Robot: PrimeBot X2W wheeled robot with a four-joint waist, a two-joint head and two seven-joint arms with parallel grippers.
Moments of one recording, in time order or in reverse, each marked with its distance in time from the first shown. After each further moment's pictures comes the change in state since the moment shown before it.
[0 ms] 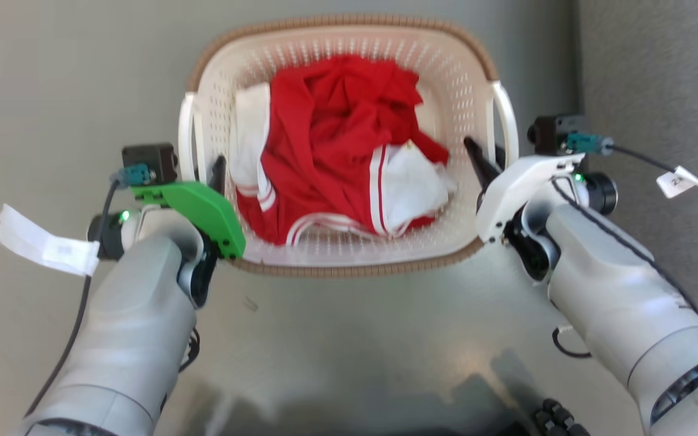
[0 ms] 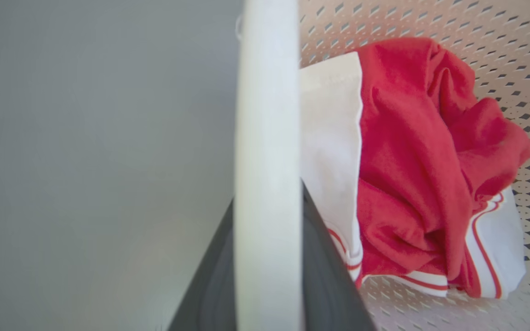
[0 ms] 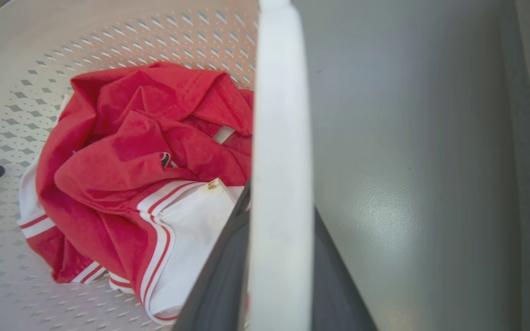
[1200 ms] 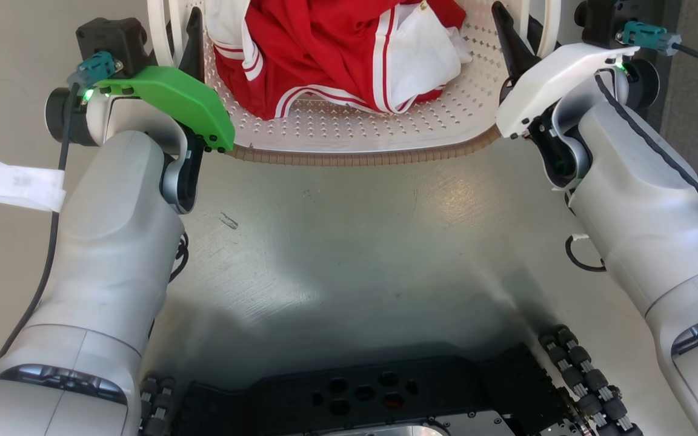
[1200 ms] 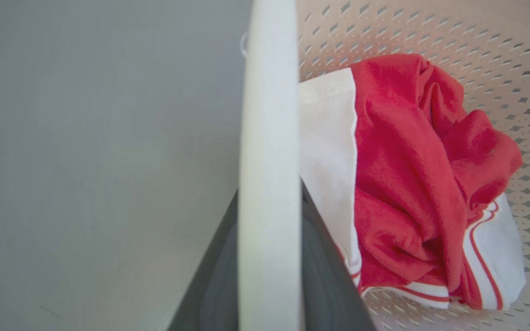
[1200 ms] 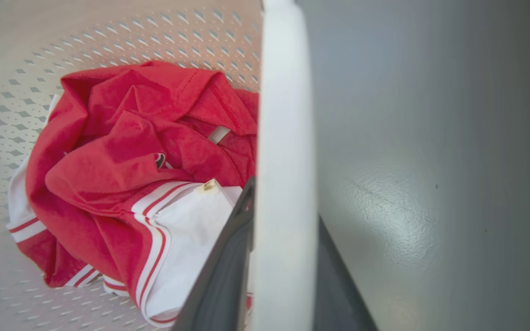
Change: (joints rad) left arm -0.156 0.003 0.138 -0.167 0.187 0.027 -0.054; right arm -0.157 -0.025 -0.206 -0.099 -0.158 0.001 -0.011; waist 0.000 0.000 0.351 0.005
